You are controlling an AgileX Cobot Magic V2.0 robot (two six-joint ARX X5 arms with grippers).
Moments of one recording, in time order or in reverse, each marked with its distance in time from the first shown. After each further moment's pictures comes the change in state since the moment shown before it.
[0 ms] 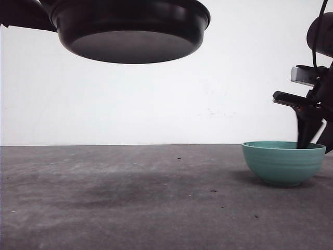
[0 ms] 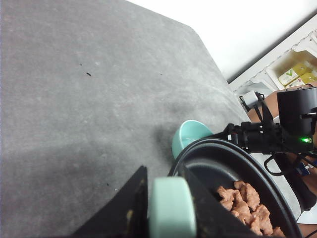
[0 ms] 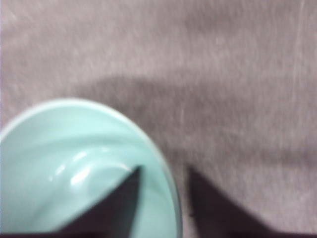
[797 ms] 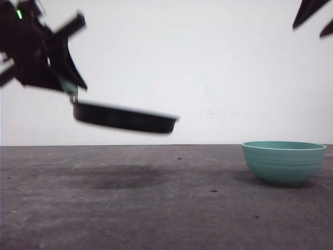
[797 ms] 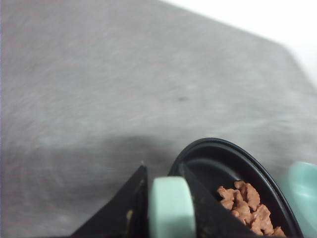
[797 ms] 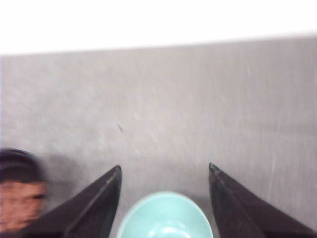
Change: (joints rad) left arm 0.048 0.374 -0.004 0.256 -0.279 0.064; right arm 0.030 -0.613 0.005 0.005 0.003 -0.122
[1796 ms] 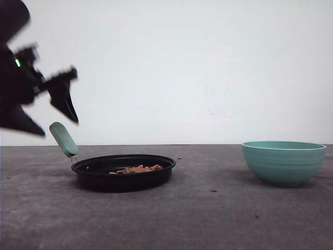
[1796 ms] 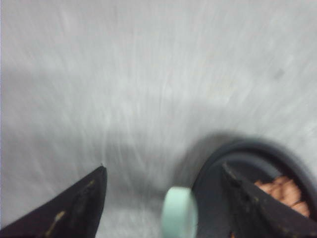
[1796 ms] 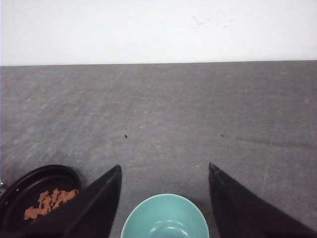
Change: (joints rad) left arm 0.095 0.039 -0.004 -0.048 -0.050 0.085; right arm 0.011 -0.108 0.000 -0.064 0.002 -0.031
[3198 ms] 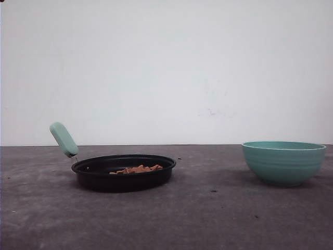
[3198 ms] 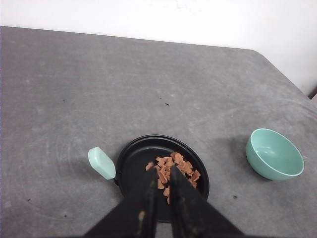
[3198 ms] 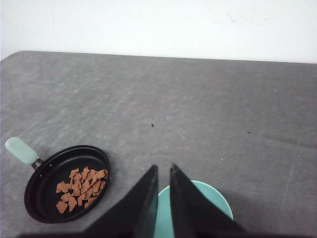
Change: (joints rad) left arm -0.106 -0.763 0.000 -0.512 0.057 0.116; right arm 0.093 -0.079 0.000 -0.095 -0.009 -0.012
